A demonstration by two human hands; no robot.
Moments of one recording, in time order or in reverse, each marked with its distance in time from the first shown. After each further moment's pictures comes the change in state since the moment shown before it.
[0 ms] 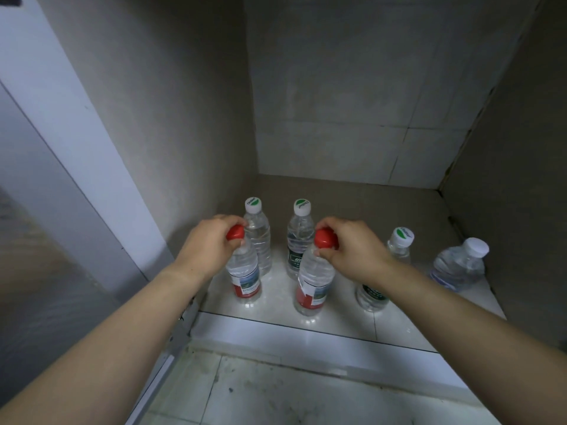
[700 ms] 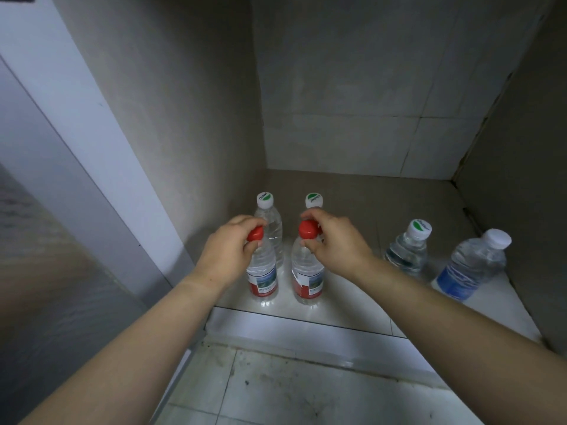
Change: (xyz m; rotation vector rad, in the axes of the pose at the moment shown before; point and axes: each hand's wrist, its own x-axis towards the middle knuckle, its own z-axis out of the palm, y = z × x) left_hand -0.014 0.000 0.012 -0.092 0.030 0.085; right_hand 0.020 -0.020 0.038 0.137 0.079 -0.021
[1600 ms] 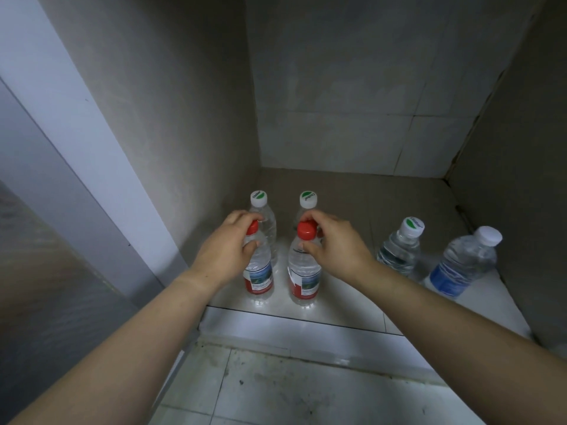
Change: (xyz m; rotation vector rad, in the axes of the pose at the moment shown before) left_hand 0.005 0.000 0.005 0.077 -0.081 -0.001; right_hand -0.009 0.015 0.004 0.068 0.041 -0.040
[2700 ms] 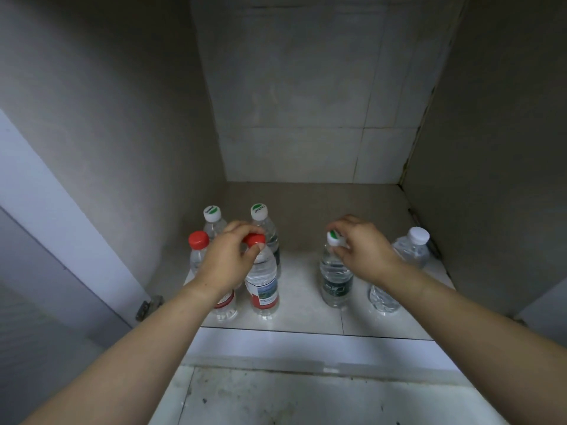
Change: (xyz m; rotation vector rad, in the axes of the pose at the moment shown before) left_hand 0.015 0.074 0.032 -0.201 0.099 0.068; right_hand -0.038 0.063 -0.091 -0.285 -0.005 0.106
